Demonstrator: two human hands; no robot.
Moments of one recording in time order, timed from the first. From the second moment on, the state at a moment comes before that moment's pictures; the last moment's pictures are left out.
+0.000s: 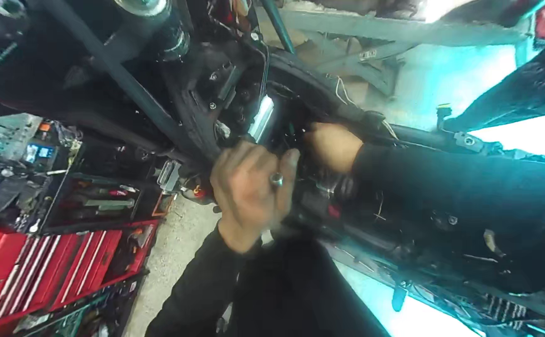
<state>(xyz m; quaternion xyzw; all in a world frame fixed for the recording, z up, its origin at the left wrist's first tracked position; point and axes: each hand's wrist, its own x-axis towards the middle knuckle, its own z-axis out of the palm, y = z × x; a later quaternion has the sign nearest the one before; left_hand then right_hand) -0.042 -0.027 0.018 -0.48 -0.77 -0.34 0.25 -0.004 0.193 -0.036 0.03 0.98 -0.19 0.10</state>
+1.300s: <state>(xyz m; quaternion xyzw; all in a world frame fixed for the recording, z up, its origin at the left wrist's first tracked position) -0.034 -0.018 0.018 -0.42 -0.84 -0.22 0.27 -0.024 0.178 0.009 0.02 0.93 -0.15 0.34</state>
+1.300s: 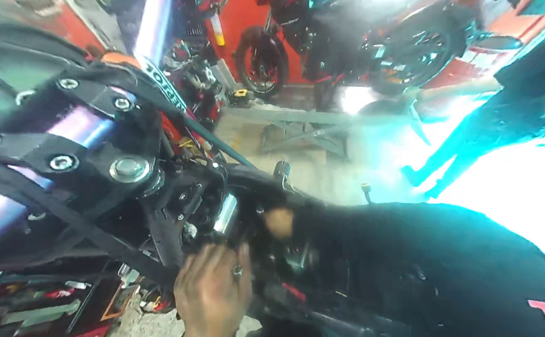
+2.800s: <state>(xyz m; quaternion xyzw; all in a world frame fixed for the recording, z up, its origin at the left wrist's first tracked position) -0.034 -0.022 0.030 -0.44 -0.86 -0.18 0.16 -0.042 0.183 -0.028 0.01 0.93 -0.24 0.29</state>
